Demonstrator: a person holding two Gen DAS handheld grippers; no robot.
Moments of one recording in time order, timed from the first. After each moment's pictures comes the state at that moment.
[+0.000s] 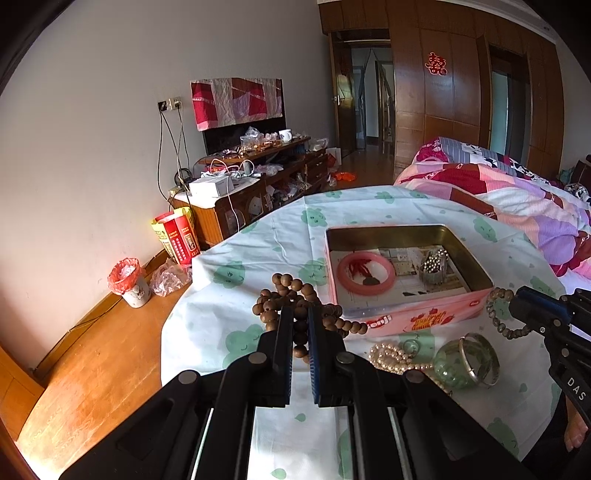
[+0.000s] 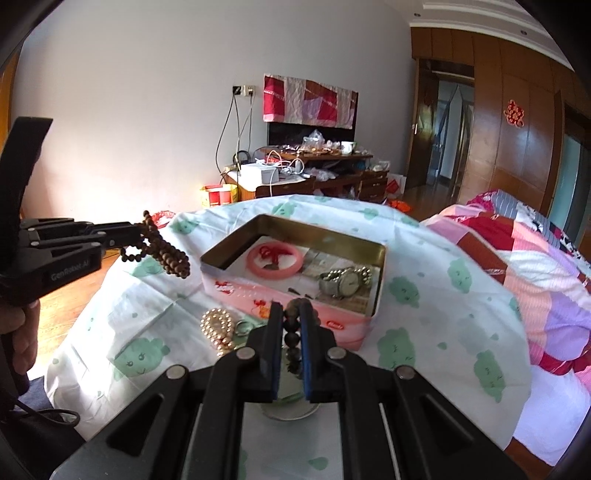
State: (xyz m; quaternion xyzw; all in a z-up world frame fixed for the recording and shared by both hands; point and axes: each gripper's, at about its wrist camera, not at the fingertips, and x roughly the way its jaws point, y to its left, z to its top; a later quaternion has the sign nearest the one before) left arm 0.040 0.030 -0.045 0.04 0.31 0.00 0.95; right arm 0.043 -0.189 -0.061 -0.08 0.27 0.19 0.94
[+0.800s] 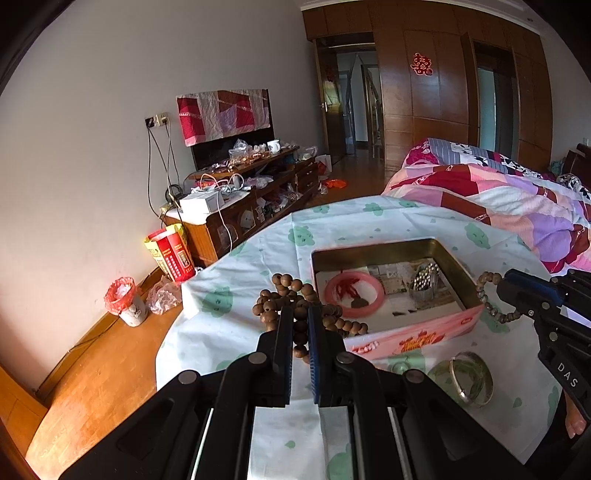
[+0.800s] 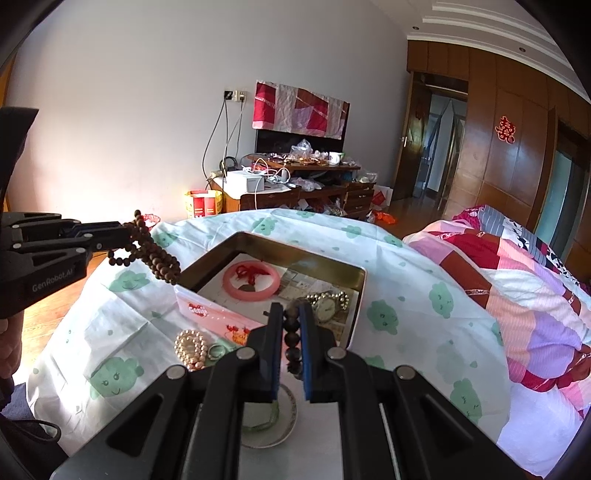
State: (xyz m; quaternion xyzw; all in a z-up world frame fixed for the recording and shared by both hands) left arm 0.056 0.014 -0.030 0.06 0.29 -0.02 0.95; right arm 0.060 -0.192 -0.048 -0.10 0.25 0.17 0.95
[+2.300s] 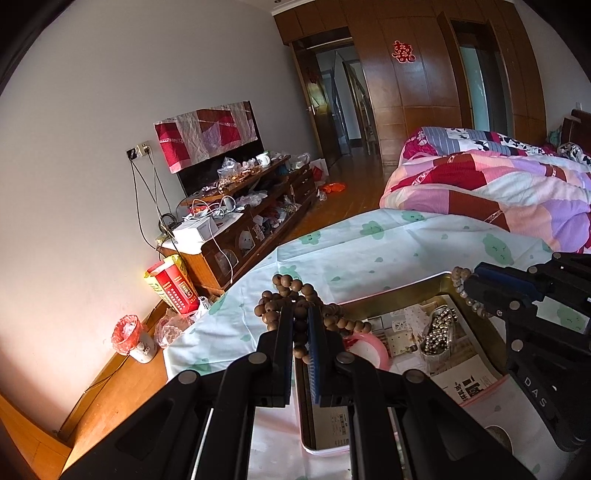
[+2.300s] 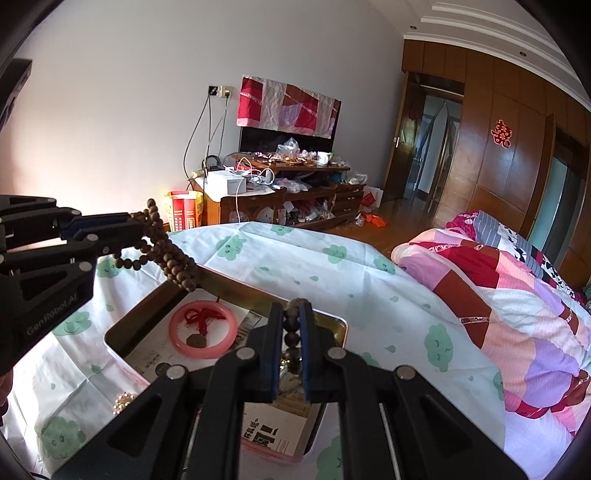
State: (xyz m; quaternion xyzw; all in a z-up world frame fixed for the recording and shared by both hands) left arm 0.148 -0.035 -0.028 0.13 0.28 -0.02 0.95; right arm 0.146 -0.187 -0.045 -0.11 0.25 0.15 0.95
